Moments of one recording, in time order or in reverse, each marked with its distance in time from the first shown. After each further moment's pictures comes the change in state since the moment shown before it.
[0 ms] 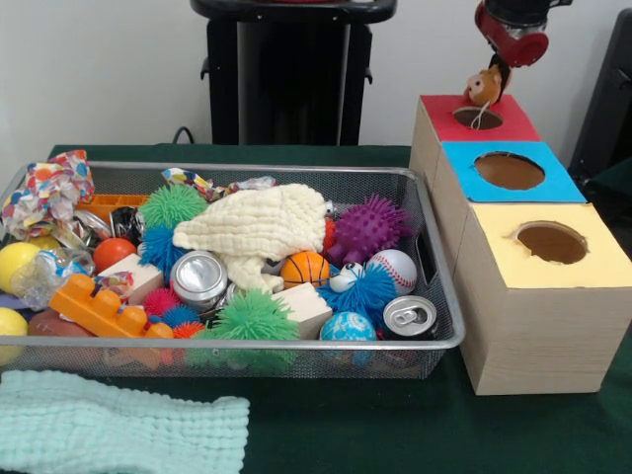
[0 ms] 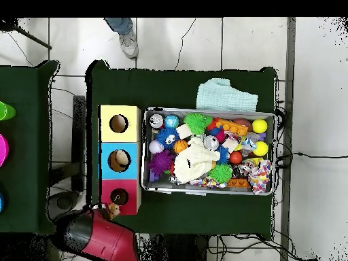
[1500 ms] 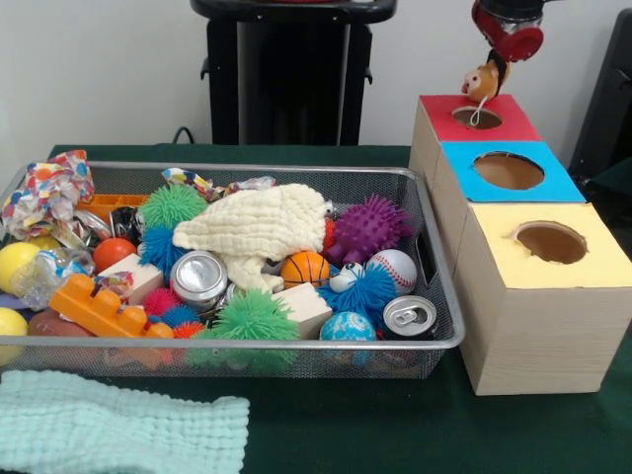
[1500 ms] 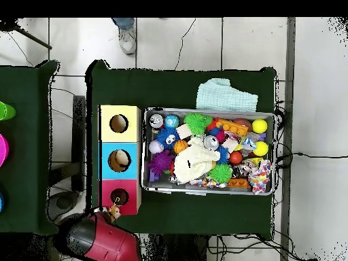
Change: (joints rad) arm -0.024 -0.038 0.011 0.034 -0.027 0.019 0.000
